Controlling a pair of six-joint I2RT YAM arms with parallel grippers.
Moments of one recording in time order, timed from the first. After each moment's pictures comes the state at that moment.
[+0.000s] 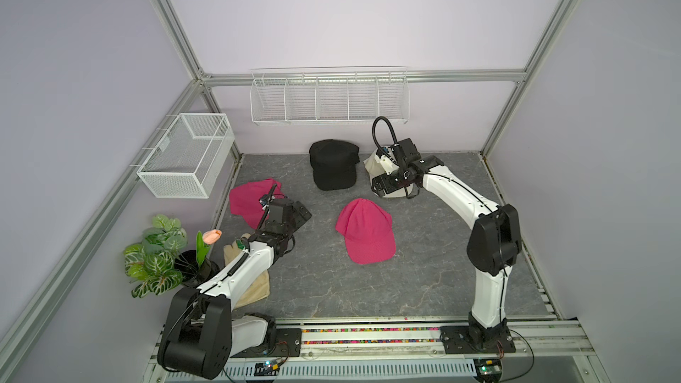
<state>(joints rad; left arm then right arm) -0.29 1.25 0.67 -0.10 -0.17 -0.85 0.48 1.94 1.71 -0.68 -0.10 0.00</state>
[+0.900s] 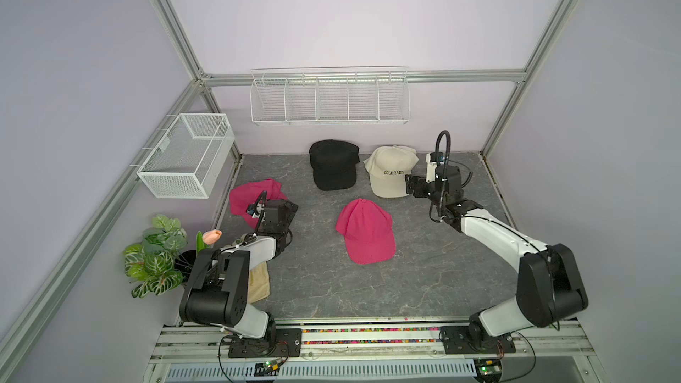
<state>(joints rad) -0.16 1.56 0.58 0.36 -0.21 -1.15 0.33 1.49 0.98 0.10 0.04 0.28</state>
